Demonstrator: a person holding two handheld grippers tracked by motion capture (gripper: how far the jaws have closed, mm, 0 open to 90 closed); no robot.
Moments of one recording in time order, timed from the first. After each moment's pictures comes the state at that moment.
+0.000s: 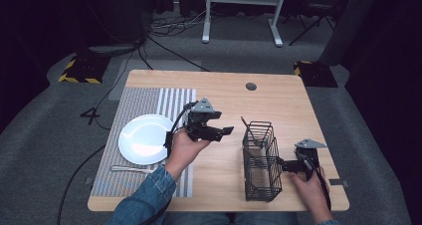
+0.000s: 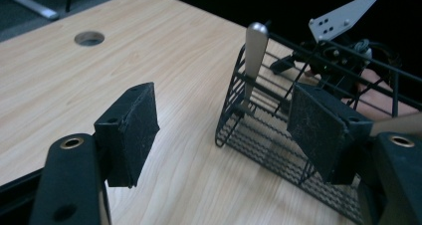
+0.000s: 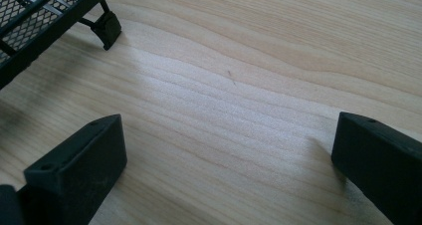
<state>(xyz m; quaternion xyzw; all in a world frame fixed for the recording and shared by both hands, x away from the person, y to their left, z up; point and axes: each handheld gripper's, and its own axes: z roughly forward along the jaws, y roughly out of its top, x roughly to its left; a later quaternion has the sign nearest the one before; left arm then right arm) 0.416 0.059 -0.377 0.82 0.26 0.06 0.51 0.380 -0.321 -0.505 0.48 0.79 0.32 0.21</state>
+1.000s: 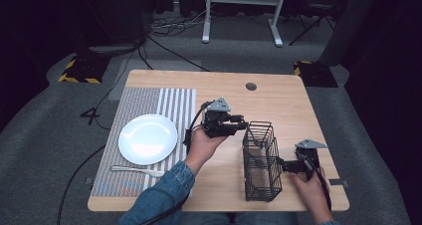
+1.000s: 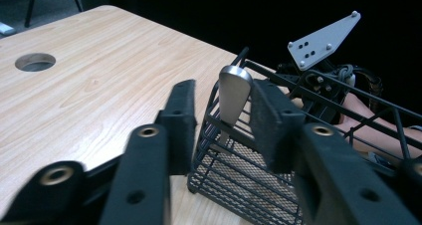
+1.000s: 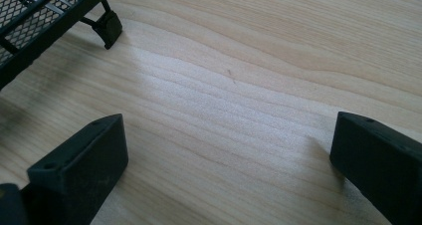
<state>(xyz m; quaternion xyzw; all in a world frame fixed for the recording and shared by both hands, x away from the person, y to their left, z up) 0.432 0.018 -0.392 0.81 0.23 0.02 0.54 0.379 -0.322 -0.505 0.48 0.79 0.33 0.21</state>
